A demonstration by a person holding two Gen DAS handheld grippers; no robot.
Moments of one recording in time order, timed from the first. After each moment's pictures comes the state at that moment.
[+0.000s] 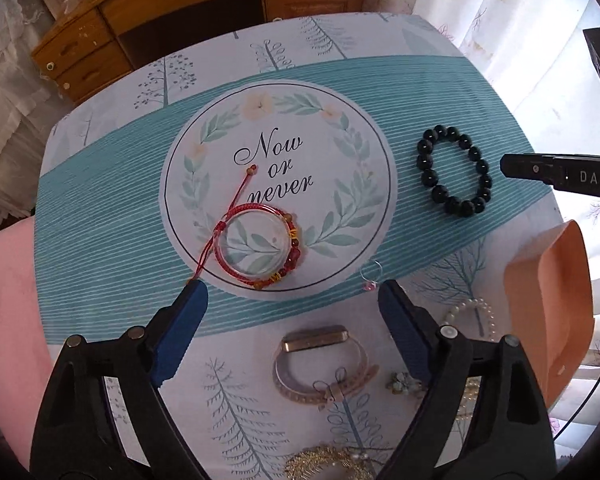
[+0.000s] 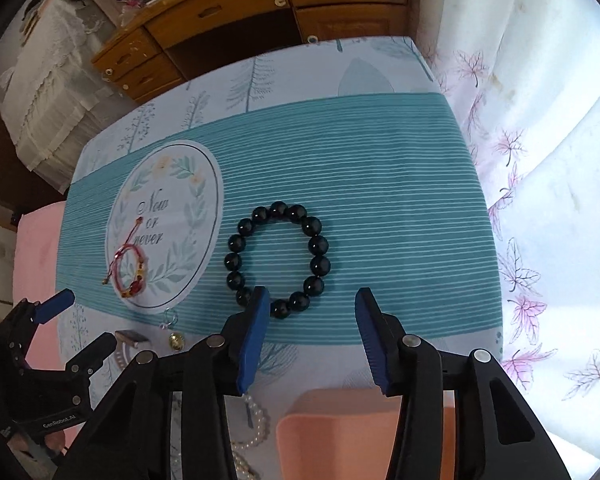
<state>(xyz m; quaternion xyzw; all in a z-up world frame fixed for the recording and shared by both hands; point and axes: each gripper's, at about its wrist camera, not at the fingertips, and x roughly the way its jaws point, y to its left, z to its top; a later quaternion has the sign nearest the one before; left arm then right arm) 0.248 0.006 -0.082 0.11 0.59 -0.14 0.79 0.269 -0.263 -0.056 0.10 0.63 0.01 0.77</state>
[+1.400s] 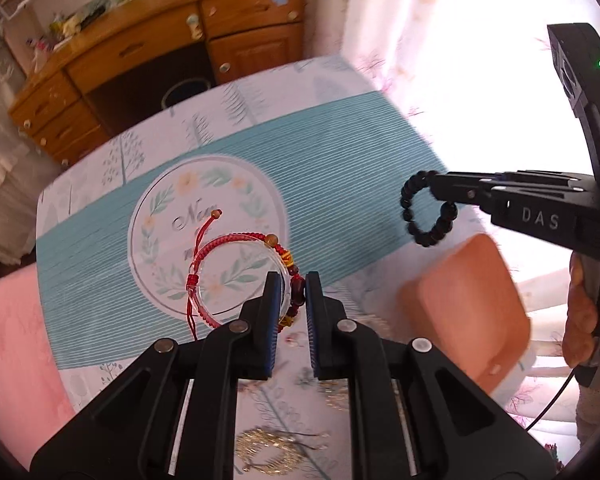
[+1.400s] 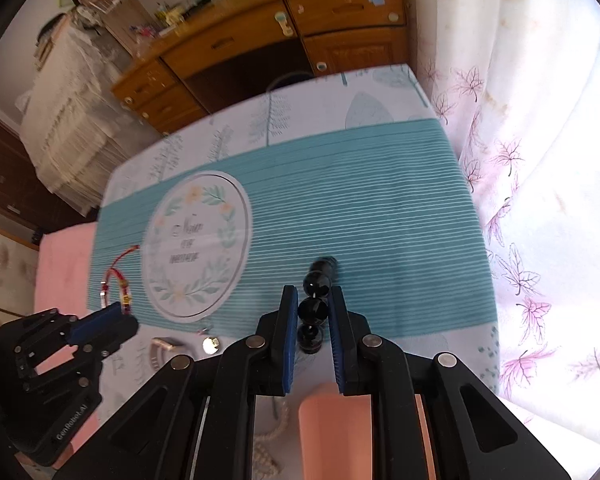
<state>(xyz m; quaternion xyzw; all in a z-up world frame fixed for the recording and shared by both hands) 0.216 -0.071 0.023 0.12 0.54 -0.21 0.81 0.226 -0.284 0.007 0.15 0.57 0.05 0.80</state>
